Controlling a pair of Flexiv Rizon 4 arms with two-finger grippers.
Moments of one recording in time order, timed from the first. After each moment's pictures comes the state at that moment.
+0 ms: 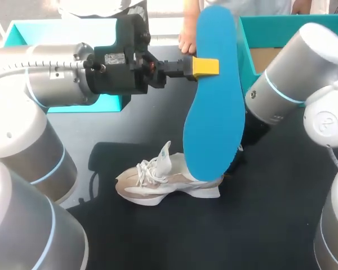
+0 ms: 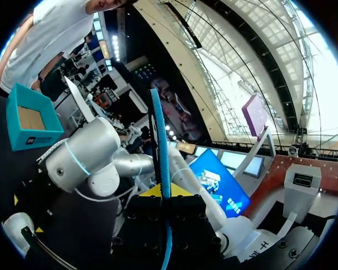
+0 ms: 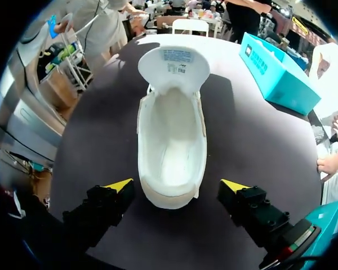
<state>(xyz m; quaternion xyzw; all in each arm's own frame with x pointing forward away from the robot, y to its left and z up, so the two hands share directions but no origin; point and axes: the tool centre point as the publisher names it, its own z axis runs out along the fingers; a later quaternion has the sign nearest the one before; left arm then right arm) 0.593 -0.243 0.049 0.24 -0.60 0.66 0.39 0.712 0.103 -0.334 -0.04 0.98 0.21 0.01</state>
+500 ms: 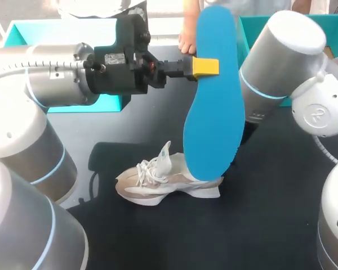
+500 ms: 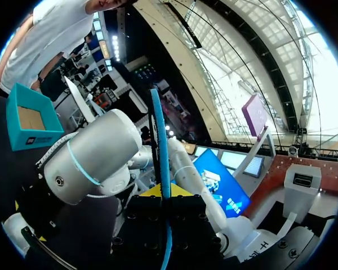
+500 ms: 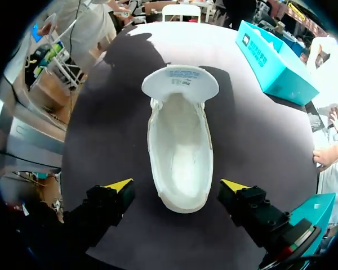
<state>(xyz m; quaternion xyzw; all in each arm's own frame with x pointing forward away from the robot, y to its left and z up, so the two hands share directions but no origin) 0.593 -0.243 0.049 0.24 -0.60 0.66 0.39 0.690 0.119 -0.311 0.00 0.99 0.14 0.00</state>
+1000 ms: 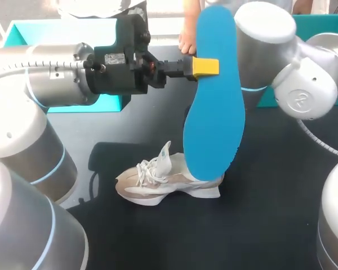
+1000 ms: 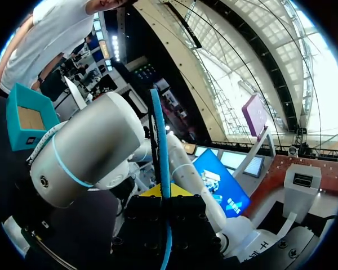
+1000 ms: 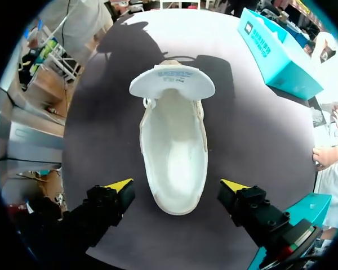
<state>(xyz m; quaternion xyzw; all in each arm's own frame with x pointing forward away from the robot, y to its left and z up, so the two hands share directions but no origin) 0.593 -0.243 0.049 0.24 -0.60 0.66 0.39 0.703 0.129 -0.305 0.00 1.00 0.09 0.01</state>
